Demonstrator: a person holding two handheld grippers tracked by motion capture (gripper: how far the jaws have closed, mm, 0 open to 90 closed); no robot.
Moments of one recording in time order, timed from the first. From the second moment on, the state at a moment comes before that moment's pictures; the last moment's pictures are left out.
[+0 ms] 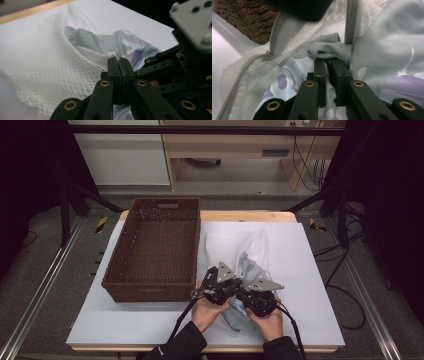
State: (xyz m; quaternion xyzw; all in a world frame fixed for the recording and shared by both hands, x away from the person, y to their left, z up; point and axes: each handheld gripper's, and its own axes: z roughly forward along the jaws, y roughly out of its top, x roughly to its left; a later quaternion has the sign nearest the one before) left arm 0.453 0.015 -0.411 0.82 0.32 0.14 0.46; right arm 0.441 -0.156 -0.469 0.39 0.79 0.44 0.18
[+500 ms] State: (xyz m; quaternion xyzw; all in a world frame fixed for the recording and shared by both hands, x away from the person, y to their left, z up) left arm 0.450 0.026 -0.413 0.82 0.31 0.15 0.46; right arm 0.438 -0.225 -0.419 0.46 0.71 0.47 0.26
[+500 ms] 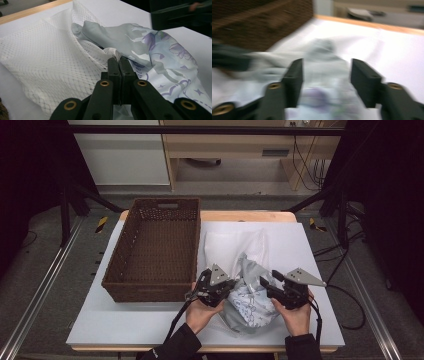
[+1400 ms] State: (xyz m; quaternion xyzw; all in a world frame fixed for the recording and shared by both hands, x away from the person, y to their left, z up) left arm 0.462 0.025 -0.385 0.81 0.33 0.15 0.47; right arm 0.412 -0.172 -0.434 0.29 0.80 0.52 0.12
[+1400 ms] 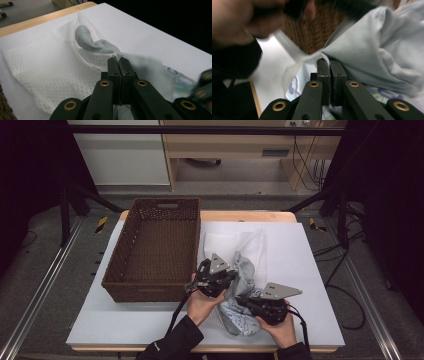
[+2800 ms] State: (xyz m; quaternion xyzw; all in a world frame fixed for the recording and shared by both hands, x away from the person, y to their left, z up) left arm 0.467 0.046 -0.378 0.80 0.34 0.17 0.46; right arm 0.413 -0.153 -0.414 0.29 0.79 0.53 0.09
